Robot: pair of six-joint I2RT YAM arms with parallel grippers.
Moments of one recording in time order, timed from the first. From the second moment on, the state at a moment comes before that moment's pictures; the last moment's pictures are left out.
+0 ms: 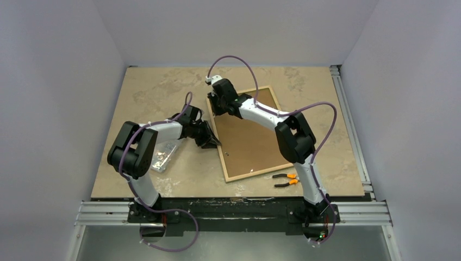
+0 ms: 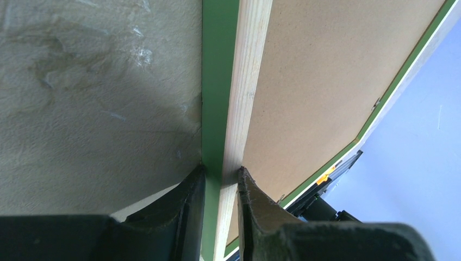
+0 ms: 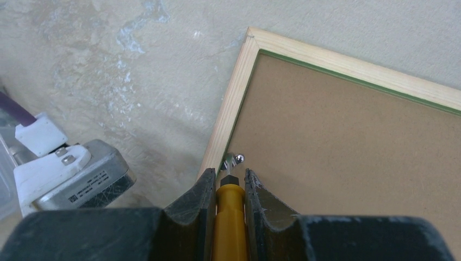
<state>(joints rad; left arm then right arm) -0.37 1.77 0.91 -0.18 0.49 -0.86 0.73 2.21 1.79 -0.28 0.09 0.16</state>
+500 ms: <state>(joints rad) -0.37 1.77 0.91 -0.18 0.49 -0.86 0.73 2.28 1.99 -0.54 0.05 0.10</state>
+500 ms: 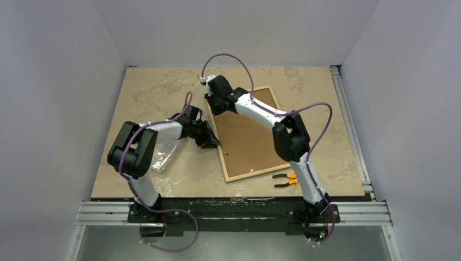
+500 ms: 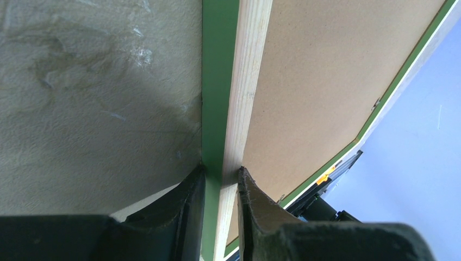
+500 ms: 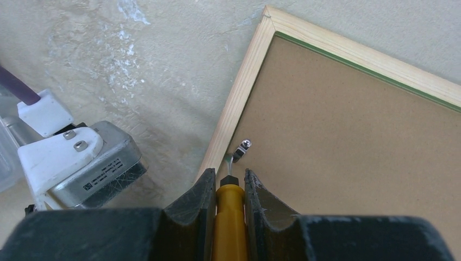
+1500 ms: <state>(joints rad) -0.38 1.72 0.88 -0.14 0.48 -0.87 0.74 1.40 1.17 -0.35 0.26 0.23</state>
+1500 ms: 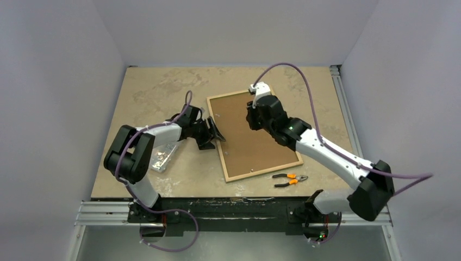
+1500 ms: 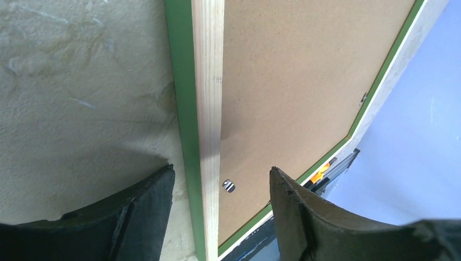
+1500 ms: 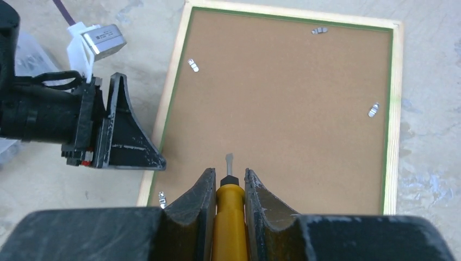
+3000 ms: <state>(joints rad) -0.34 1.65 1.03 -0.44 0.39 -0.81 0.74 0.63 0.68 -0.53 0.30 0.46</state>
